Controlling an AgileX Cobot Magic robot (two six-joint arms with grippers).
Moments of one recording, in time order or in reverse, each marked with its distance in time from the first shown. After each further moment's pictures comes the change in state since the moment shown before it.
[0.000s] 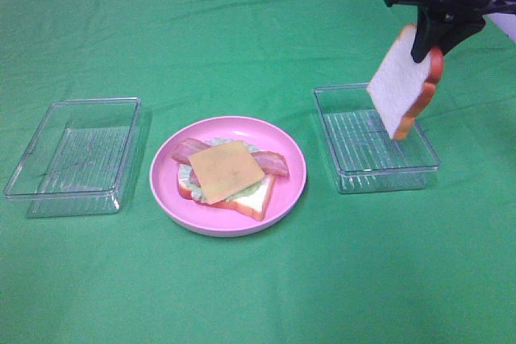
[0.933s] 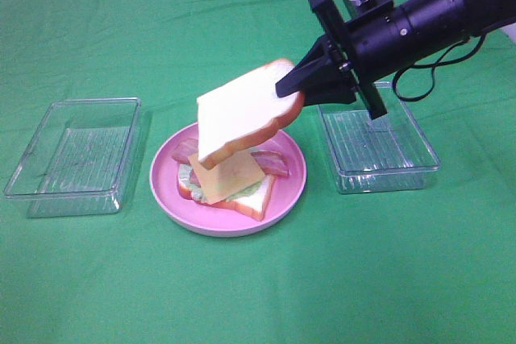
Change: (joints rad) left arm 0.000 0.000 0.000 -0.001 0.000 0.000; right arm 0.070 -0.047 0.537 1.043 -0.186 -0.536
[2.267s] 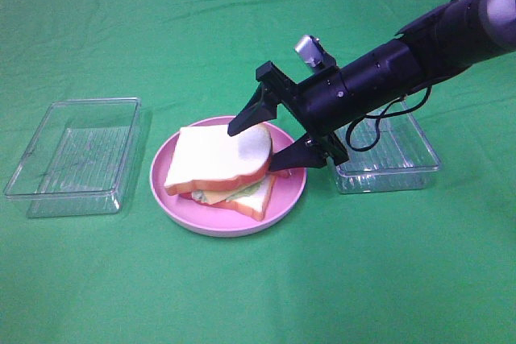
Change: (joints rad) left arm 0.000 0.000 0.000 -0.002 0.000 0.000; right arm 0.118 0.131 0.032 0.040 -0.211 -0.007
